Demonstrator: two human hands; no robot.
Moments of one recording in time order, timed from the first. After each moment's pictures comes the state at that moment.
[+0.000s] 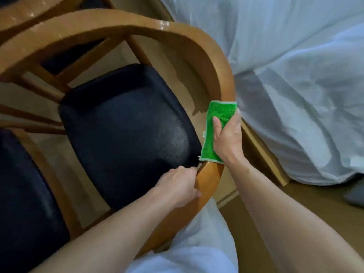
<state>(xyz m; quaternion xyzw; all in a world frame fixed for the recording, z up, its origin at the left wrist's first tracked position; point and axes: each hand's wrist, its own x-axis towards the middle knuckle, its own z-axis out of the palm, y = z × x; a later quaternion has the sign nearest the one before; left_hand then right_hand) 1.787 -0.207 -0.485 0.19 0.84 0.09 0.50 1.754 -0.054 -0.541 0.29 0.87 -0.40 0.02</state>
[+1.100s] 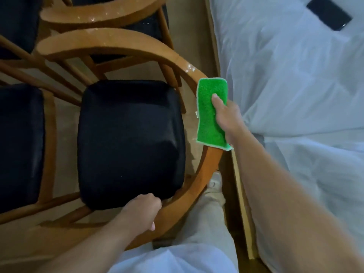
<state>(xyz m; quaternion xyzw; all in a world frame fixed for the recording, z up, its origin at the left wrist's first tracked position) 1.765 -0.163 -0.491 0.02 0.79 0.05 0.60 1.552 -0.001 -0.499 0.18 0.77 -0.56 0.25</state>
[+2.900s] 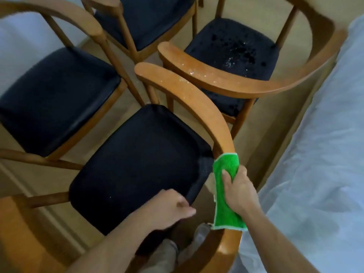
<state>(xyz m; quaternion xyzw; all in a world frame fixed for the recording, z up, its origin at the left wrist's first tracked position) 1.586 -0.188 -0.479 -0.38 0.71 0.51 0.30 1.406 -0.076 -0.531 -0.21 0.89 -0.20 0.36</state>
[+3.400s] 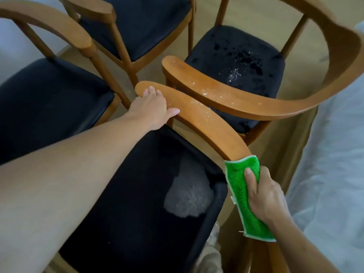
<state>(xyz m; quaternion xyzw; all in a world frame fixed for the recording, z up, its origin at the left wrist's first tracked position) 1.473 -0.465 -0.509 -0.42 0.89 0.08 0.16 1.367 -0.154 -0.550 -0.25 0.92 -0.15 0.24</state>
